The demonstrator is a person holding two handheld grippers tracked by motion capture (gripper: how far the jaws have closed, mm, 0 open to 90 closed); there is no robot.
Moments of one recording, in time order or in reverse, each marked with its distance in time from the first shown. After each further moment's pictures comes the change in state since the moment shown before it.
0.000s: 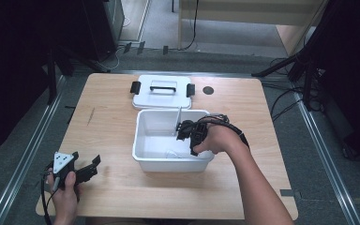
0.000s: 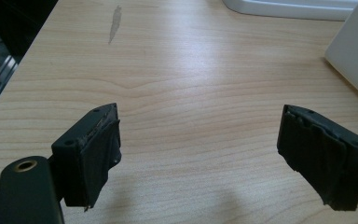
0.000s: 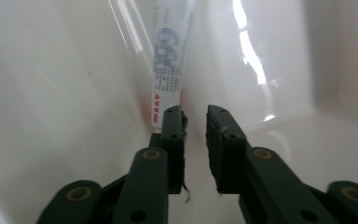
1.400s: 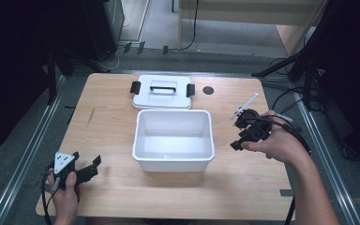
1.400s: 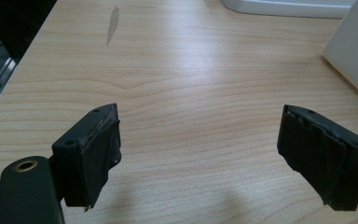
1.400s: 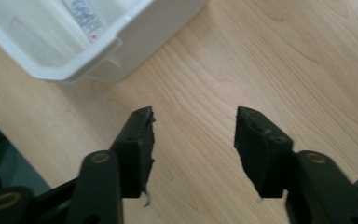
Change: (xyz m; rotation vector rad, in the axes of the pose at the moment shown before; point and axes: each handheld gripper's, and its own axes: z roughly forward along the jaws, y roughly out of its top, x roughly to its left) left arm -0.002 0.000 0.000 -0.003 0.000 0.011; right arm -0.014 -0.146 -0.068 -0.288 -0.121 0.391
